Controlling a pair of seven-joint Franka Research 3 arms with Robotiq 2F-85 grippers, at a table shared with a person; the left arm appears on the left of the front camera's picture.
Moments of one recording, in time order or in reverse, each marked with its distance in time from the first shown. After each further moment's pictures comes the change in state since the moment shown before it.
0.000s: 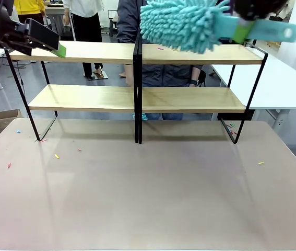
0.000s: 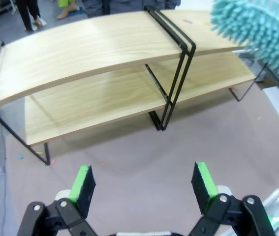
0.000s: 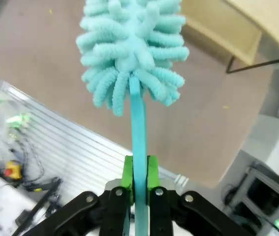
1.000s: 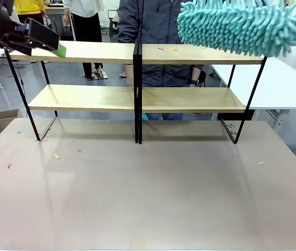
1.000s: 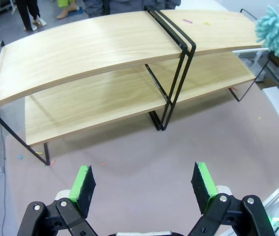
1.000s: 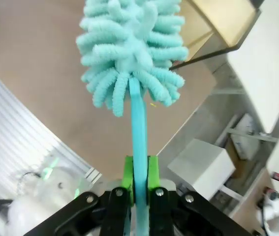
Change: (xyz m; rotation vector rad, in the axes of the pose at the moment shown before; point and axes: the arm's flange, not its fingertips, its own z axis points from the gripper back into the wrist) left arm 0.000 0.000 0.000 0.000 -0.001 -0.001; right arm -0.103 -0.128 0.009 -0.207 -0.108 0.388
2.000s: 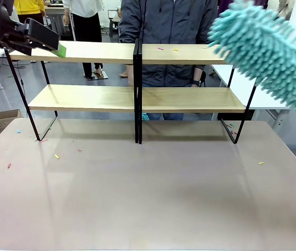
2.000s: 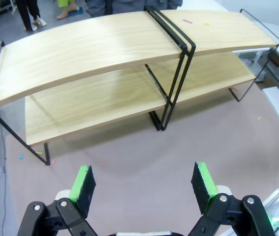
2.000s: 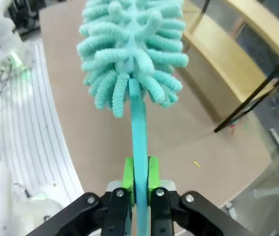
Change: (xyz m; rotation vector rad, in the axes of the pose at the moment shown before) left arm 0.000 0.000 0.000 0.000 0.000 0.000; right arm -0.221 -0.052 -0.161 0.367 -0.625 0.145
